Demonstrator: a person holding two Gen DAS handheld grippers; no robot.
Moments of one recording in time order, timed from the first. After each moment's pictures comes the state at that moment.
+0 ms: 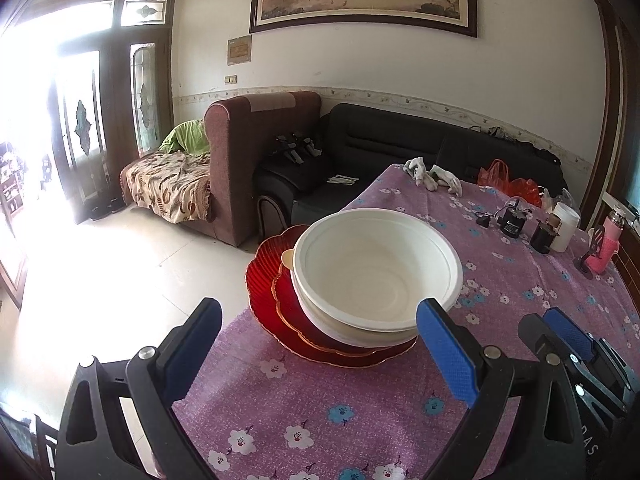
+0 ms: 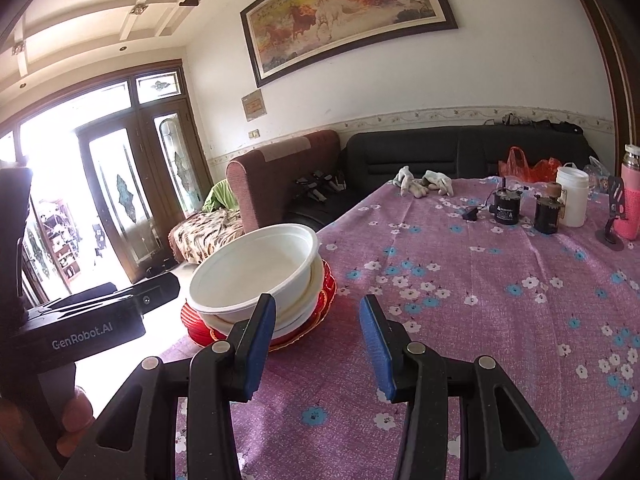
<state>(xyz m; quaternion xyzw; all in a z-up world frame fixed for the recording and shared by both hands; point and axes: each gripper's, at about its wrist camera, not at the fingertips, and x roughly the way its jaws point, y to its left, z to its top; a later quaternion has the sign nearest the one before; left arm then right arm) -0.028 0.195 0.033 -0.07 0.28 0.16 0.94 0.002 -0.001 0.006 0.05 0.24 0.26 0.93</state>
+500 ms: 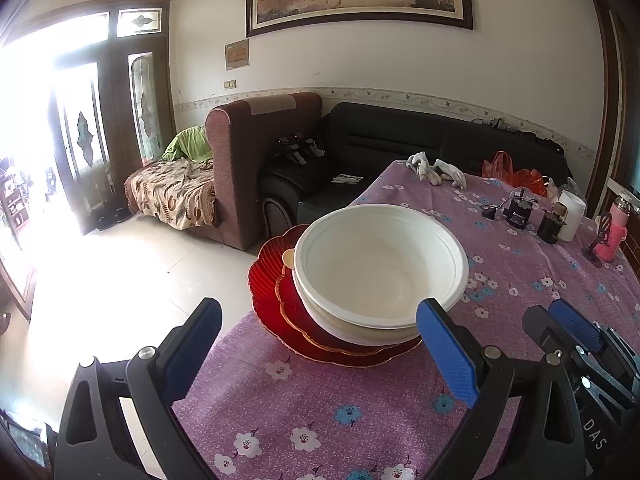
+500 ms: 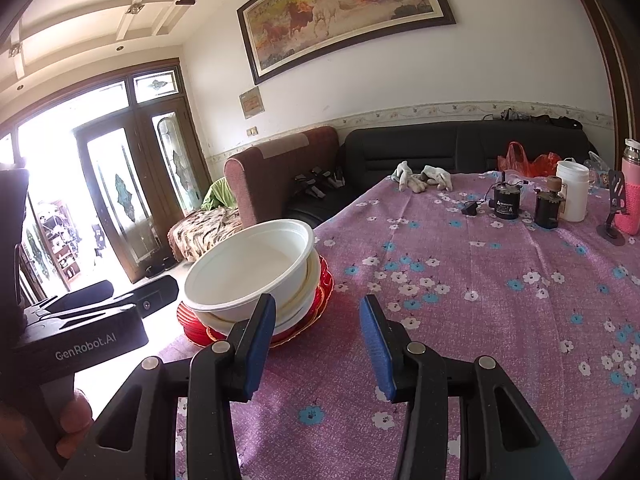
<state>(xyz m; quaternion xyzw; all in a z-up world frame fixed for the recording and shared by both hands) -0.027 0.188 0.029 -0.05 0.28 0.16 0.94 0.004 0.000 0.003 0.05 0.24 0.26 0.93</state>
